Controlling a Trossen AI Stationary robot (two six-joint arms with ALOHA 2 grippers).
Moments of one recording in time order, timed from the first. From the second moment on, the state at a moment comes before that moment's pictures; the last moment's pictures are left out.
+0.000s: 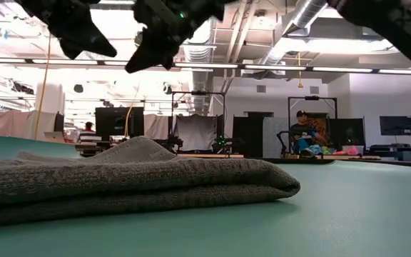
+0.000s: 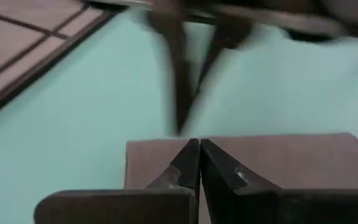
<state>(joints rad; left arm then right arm) -0.22 0.80 0.66 -0.39 -0.49 -0.36 -0.13 2.25 2.25 -0.75 -0.23 -0.21</state>
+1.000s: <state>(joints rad) -0.04 0.89 0.42 0.16 -0.44 -0.47 -0.25 1.91 1.13 0.50 -0.50 -0.08</state>
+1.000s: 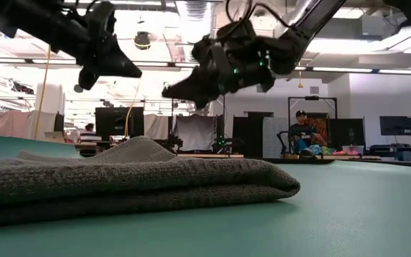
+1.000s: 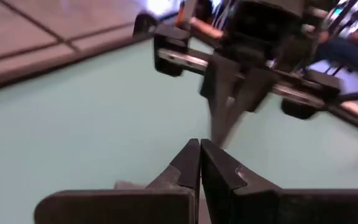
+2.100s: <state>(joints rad) -0.04 1.00 0.42 0.08 -0.42 -0.56 -0.32 2.31 1.39 0.48 -0.57 0.00</state>
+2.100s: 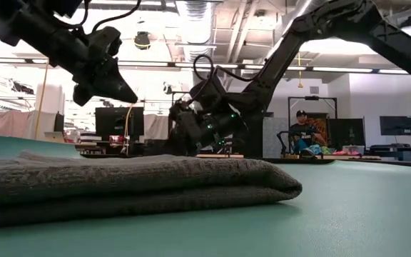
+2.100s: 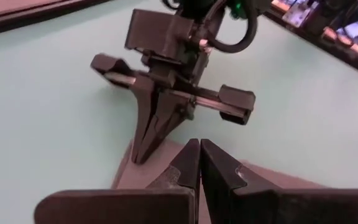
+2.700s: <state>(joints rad) -0.11 1.00 0.26 0.08 -0.45 -0.67 -0.36 2.21 1.38 0.45 -0.52 0.07</state>
